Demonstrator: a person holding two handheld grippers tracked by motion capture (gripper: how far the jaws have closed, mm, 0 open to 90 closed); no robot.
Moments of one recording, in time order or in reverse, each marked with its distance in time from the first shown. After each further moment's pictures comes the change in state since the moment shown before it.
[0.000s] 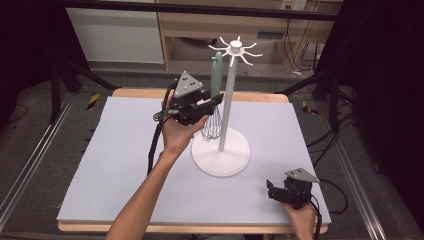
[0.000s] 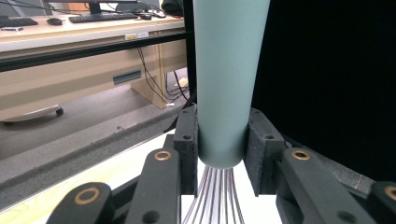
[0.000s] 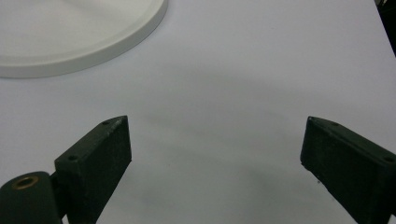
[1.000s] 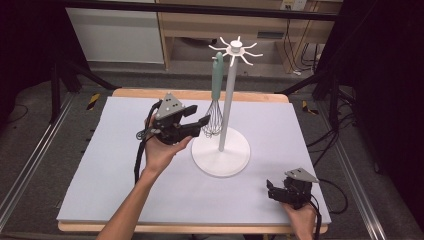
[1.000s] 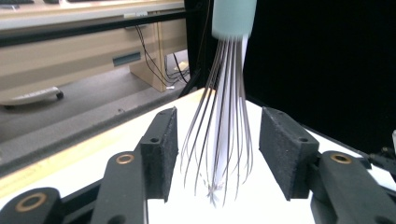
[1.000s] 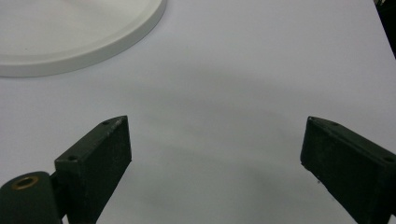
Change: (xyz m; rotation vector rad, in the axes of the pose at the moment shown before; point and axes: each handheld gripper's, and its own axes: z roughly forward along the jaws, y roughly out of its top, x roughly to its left) left arm 0.012 -0.053 -0.035 0.065 -0.006 0.002; right arm 0.001 0.000 0.000 0.004 -0.005 -0.001
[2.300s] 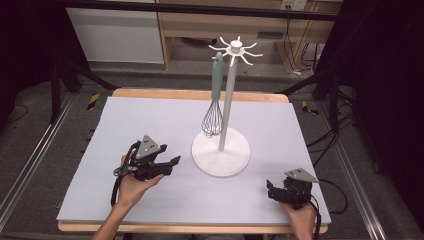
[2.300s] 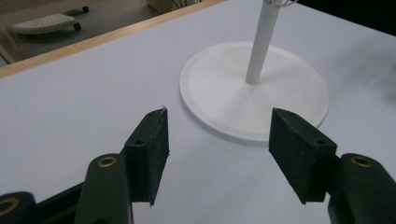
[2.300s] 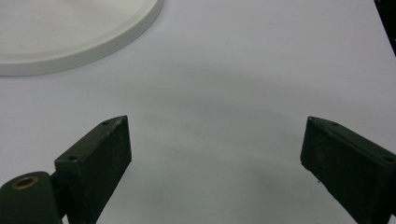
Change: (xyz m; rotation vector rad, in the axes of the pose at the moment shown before) left arm 0.028 -0.119 -0.036 0.232 0.085 -0.013; right arm 0.000 -0.001 0.001 0.007 -0.010 0.006
